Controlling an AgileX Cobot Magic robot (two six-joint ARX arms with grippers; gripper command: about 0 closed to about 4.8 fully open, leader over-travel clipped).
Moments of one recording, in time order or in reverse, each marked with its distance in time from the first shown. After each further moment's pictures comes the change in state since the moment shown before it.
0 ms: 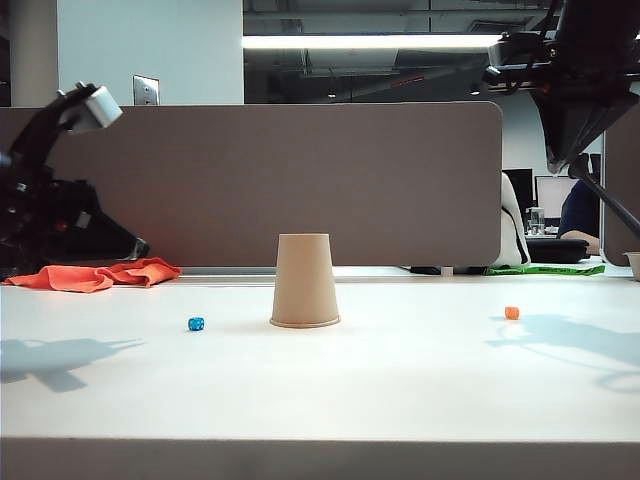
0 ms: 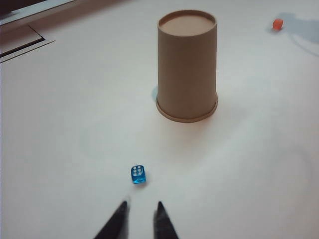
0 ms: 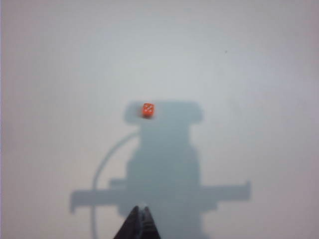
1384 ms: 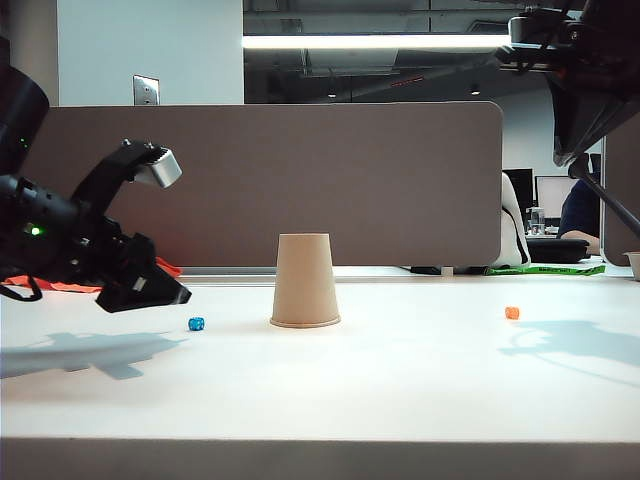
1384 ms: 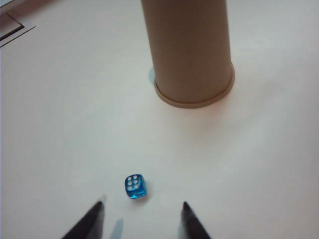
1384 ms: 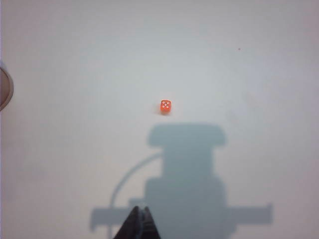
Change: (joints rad) left arm -0.093 0.233 0.101 0.071 -0.131 0.105; right arm 0.000 -0.145 -0.159 0.108 -0.056 0.064
